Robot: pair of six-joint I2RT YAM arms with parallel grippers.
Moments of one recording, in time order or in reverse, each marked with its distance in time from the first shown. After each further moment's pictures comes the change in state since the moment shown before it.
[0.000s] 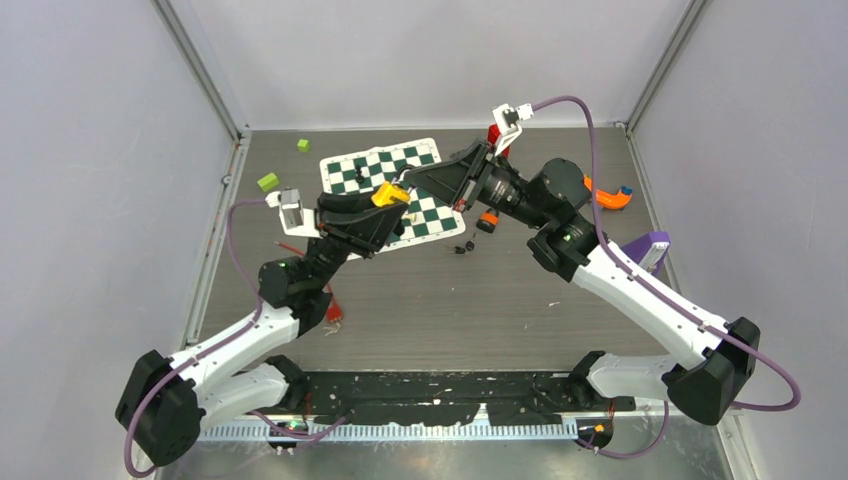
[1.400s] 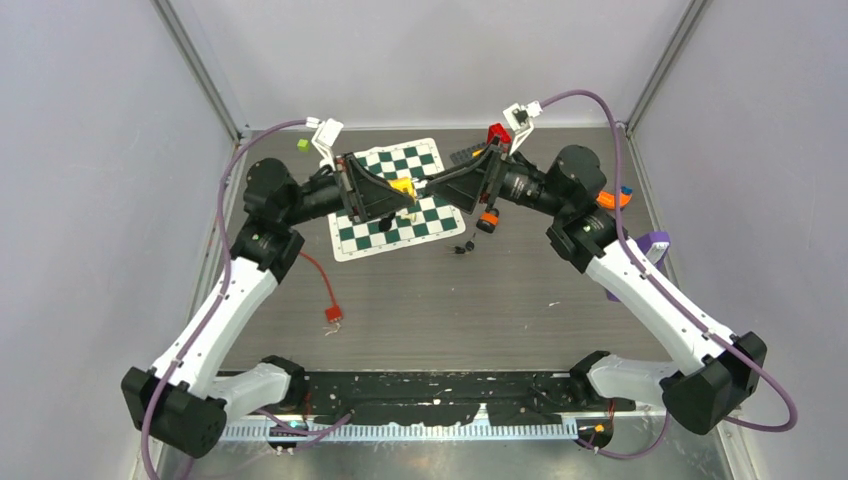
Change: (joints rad) left arm 0.289 0.067 0.523 -1.079 0.613 -0.146; right arm -0.171 -0.042 -0.010 -0.165 -0.207 -0.122
